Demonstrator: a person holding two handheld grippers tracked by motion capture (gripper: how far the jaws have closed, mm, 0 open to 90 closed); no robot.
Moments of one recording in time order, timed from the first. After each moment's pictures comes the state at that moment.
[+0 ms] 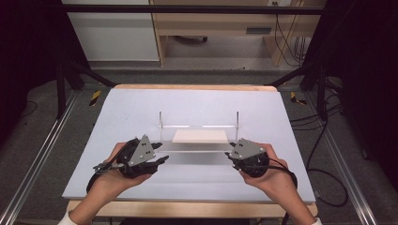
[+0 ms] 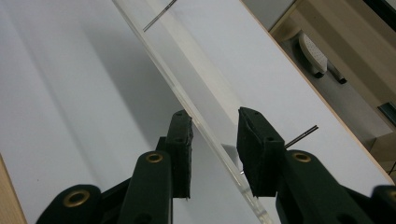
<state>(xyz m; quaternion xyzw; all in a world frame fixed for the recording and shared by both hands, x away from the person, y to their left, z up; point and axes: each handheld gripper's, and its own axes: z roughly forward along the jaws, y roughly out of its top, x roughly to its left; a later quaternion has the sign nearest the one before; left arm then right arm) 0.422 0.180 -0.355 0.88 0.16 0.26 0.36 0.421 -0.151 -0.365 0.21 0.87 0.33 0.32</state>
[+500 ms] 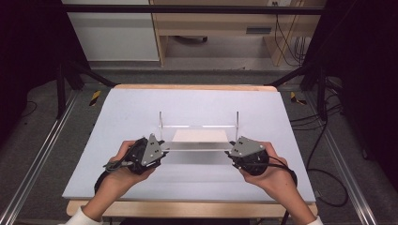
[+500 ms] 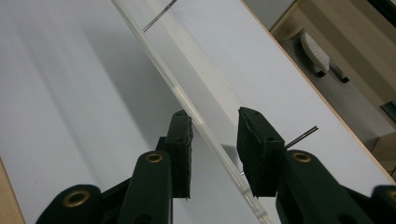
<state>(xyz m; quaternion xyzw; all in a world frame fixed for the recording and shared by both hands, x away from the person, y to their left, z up) 0.436 0.169 -0.370 0.88 0.17 0.32 0.32 0.425 -0.151 -0.362 0.21 0.87 0.33 0.31</state>
